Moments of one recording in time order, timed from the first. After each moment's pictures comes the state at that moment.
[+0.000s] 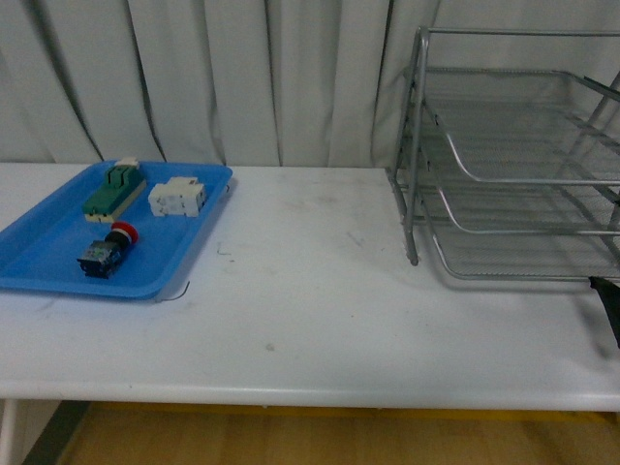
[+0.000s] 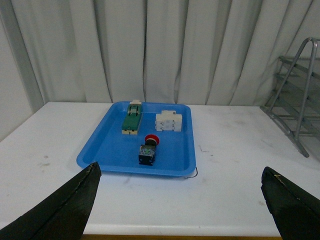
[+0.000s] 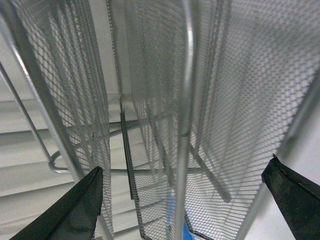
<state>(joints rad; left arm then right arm) 0.00 0.01 0.01 0.00 0.00 0.00 -0.19 2.26 0.78 1.28 -0.32 1.51</state>
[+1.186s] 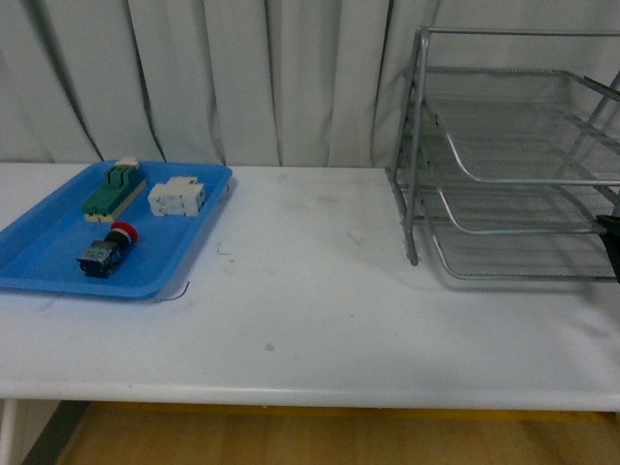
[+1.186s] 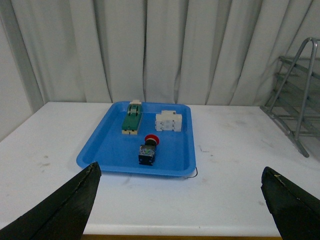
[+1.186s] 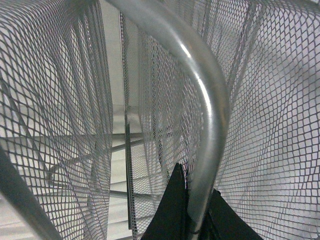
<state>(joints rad) 0.00 0.01 0.01 0.00 0.00 0.00 -0.21 2.38 0.97 1.29 -0.33 1.45</state>
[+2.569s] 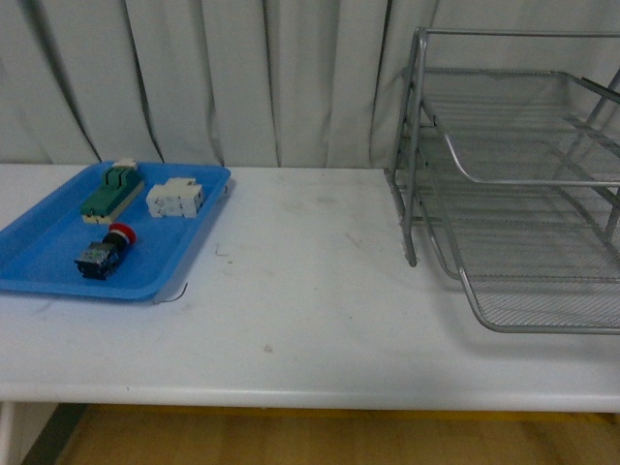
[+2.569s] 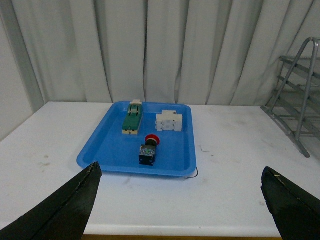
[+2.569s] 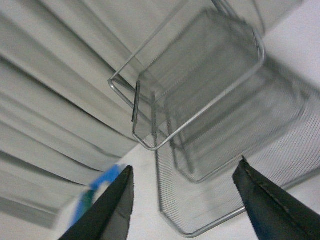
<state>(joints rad) 0.00 0.01 0.01 0.00 0.00 0.00 -0.15 1.07 0.17 0.76 -0.18 0.92</state>
